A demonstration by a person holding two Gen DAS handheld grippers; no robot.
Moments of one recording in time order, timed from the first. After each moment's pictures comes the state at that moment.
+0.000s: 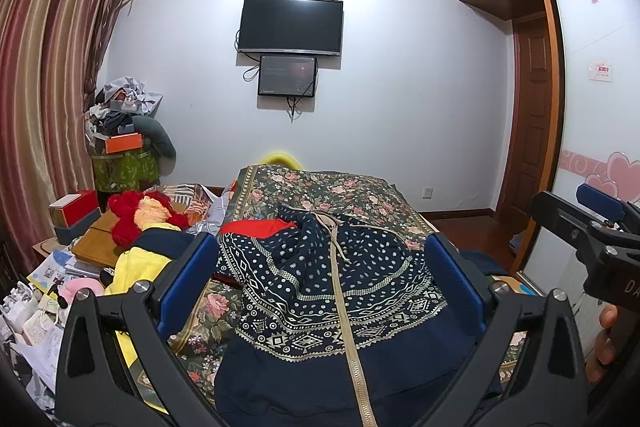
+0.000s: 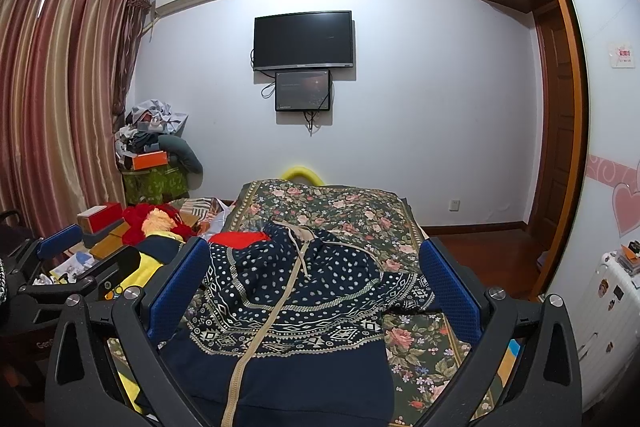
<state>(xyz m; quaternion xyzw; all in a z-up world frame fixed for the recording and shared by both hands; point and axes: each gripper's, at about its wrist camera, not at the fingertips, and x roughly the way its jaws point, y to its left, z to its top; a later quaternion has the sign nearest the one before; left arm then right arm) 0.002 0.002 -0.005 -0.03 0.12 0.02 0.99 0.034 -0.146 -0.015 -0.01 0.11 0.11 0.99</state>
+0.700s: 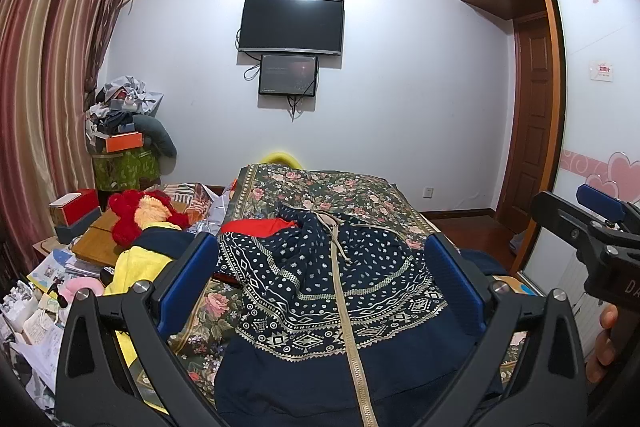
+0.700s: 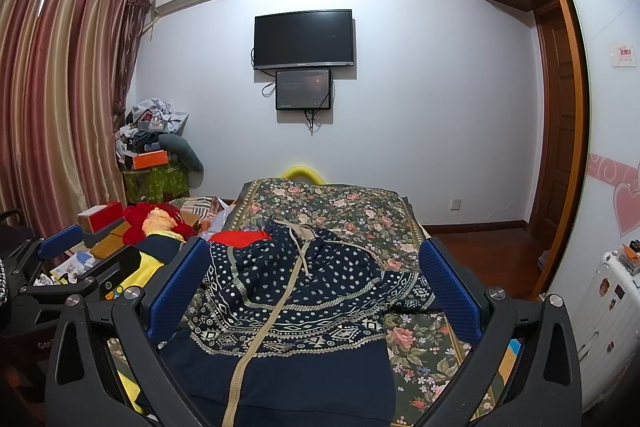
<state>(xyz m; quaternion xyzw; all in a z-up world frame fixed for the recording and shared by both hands) 0.002 0.004 -0.005 -0.03 0.12 0.02 0.99 0.033 -0.144 -0.016 -0.01 0.11 0.11 0.99</state>
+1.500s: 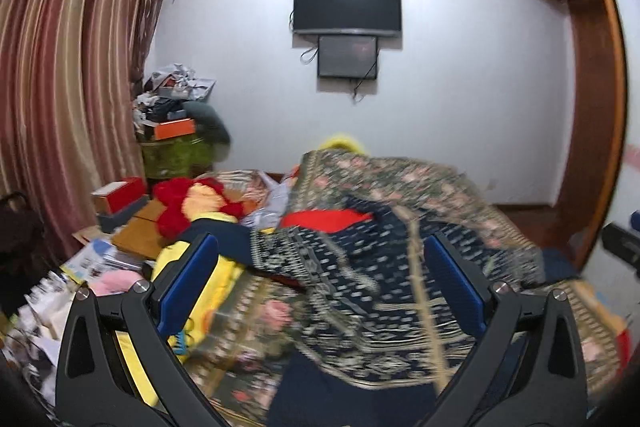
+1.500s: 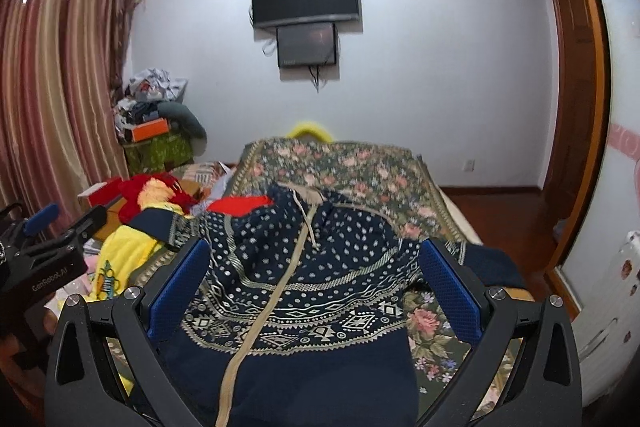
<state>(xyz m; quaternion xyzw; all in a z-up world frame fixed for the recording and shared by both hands) 0.086 0.067 -0.039 -0.02 0.16 0.14 0.98 0.124 -0.132 -0.057 0.00 0.20 0.13 0.97</state>
